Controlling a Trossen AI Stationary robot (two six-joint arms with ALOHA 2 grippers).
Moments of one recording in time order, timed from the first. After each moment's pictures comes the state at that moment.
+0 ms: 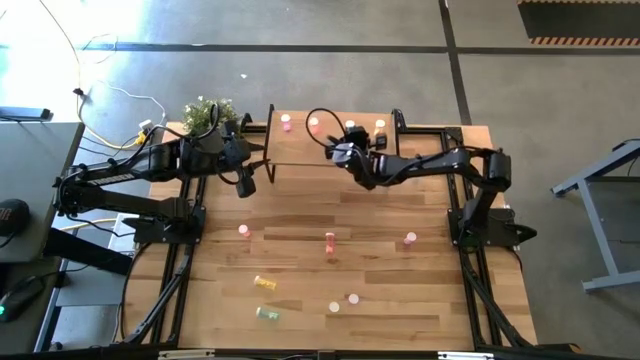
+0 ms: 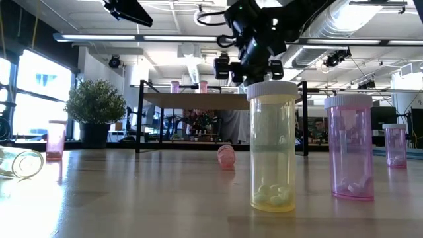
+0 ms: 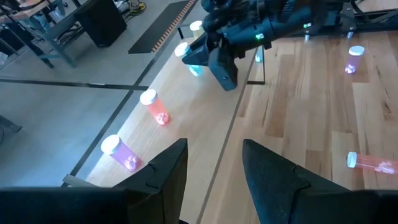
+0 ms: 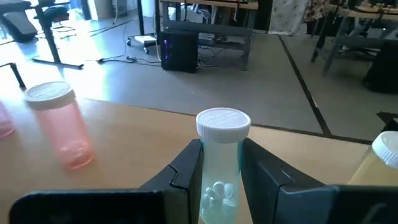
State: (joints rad) left arm 0.31 0.92 1.00 -0.55 -0.28 0.19; right arm -0.22 1.79 1.16 0.10 1.09 0.47
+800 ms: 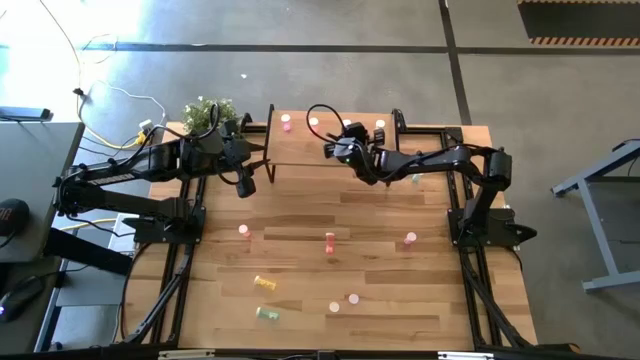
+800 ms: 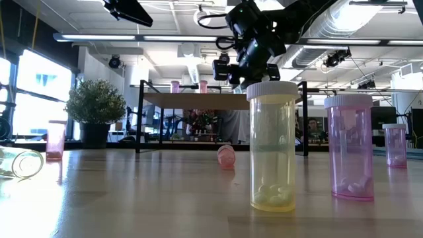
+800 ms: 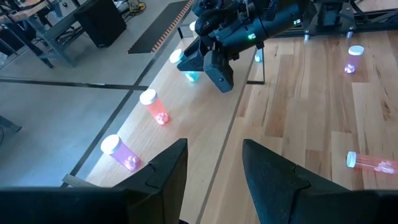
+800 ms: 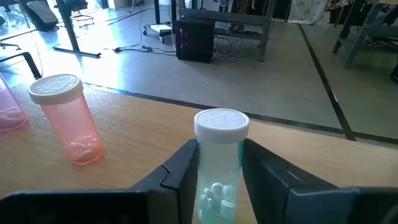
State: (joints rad) left arm 0.31 0.92 1.00 -0.56 -0.28 0.19; right arm -0.25 1.79 1.16 0.10 0.97 0.45
